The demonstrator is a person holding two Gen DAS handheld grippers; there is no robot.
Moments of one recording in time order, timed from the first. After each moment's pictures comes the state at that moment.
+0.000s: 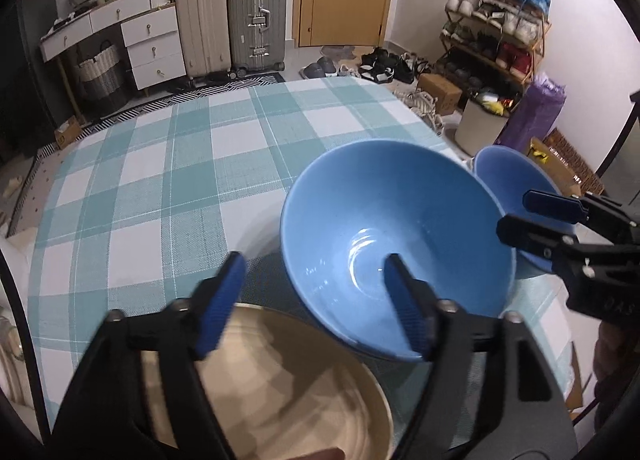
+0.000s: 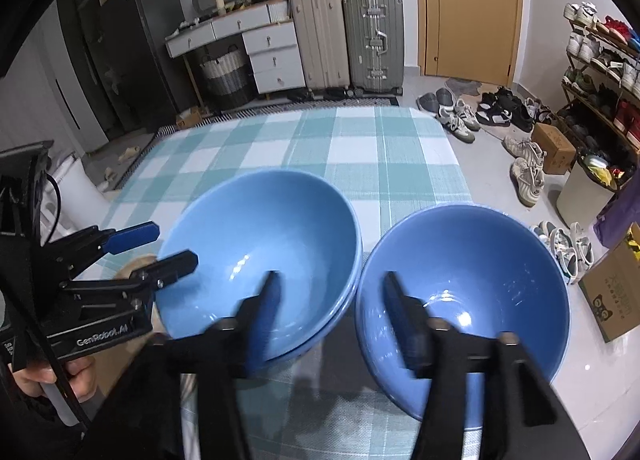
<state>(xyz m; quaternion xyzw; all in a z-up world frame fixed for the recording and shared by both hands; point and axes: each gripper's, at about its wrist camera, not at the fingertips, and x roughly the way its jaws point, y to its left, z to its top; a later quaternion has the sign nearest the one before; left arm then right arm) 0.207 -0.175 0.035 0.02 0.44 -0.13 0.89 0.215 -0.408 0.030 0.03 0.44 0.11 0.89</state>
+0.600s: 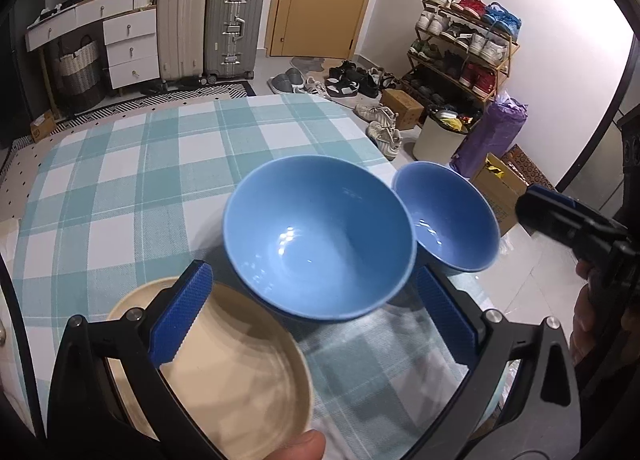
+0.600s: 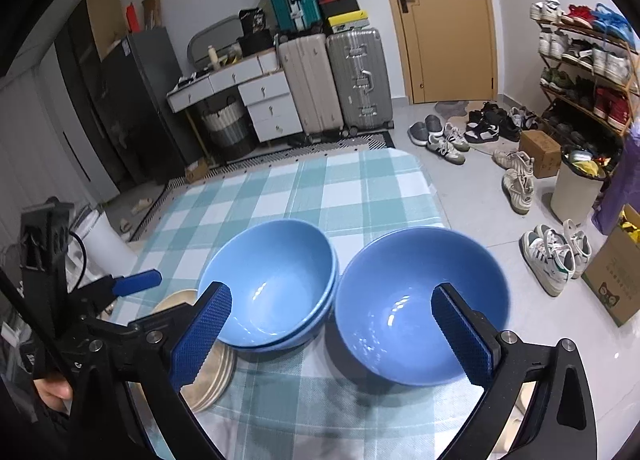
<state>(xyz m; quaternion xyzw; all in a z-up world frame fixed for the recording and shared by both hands) 0.146 -0.193 0.088 -0.03 0.42 -0.18 0.89 0.154 -0.460 0.100 0.09 0.38 0.09 0.92</state>
